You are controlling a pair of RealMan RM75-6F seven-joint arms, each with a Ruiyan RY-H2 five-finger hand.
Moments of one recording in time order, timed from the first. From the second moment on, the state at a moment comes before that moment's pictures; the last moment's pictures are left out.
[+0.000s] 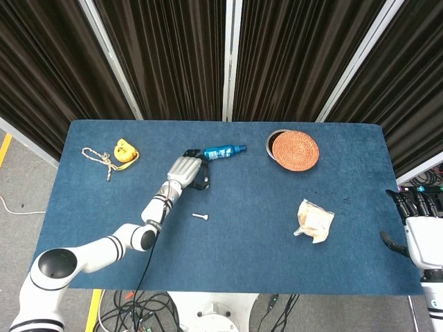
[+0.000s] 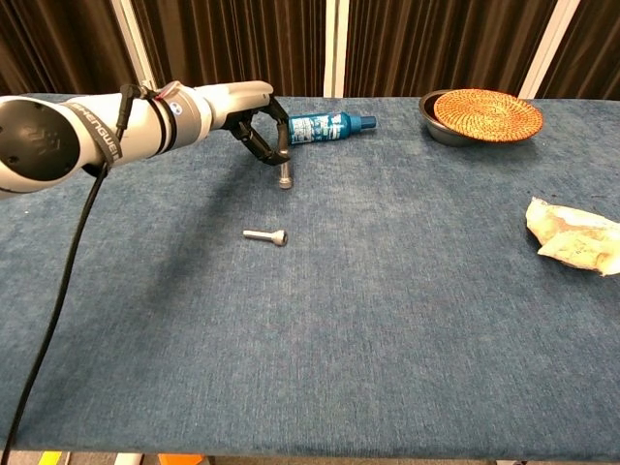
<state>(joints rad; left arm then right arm) -1.09 -1.84 -0.30 -0.93 0.89 0.62 0.13 0.11 -0.94 0.10 -1.80 -1.46 1.46 -0.10</state>
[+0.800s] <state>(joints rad) -1.06 -1.82 -0.28 -0.99 0.95 0.66 0.15 0.12 -0.95 0.10 -1.78 -1.48 1.46 -0.08</state>
